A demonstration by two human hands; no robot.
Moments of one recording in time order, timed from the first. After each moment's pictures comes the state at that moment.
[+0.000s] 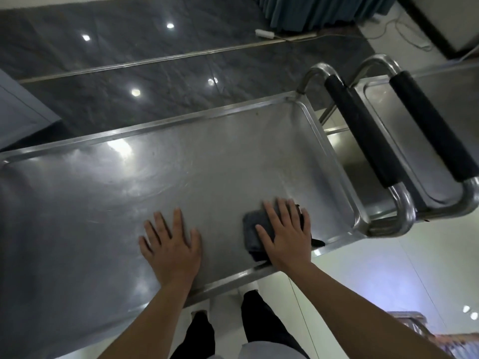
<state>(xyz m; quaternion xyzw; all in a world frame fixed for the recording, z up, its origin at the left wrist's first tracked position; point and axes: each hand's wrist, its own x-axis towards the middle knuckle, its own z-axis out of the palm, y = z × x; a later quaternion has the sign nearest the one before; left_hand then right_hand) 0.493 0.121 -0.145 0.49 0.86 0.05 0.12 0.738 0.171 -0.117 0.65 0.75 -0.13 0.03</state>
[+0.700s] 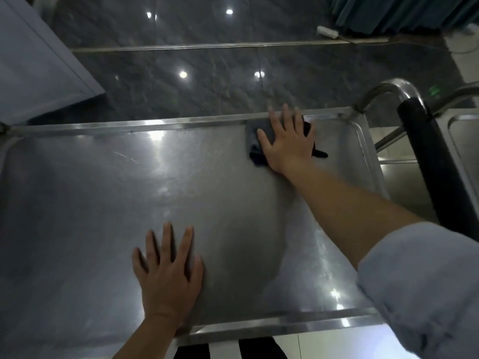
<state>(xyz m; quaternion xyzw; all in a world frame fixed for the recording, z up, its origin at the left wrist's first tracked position) 0.494 0.130 -0.146 0.52 0.85 -0.01 0.06 0.643 0.467 -0.133 0.59 0.80 -0.09 0.02</state>
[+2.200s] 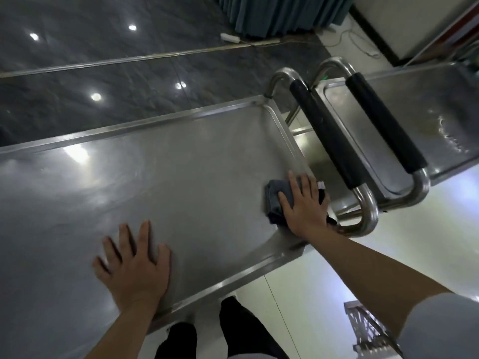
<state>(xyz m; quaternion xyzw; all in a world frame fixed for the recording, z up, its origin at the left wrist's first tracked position) 0.495 0.116 -0.149 0.50 0.86 0.03 0.13 0.843 0.243 -0.116 0.75 0.65 -0.10 0.06</state>
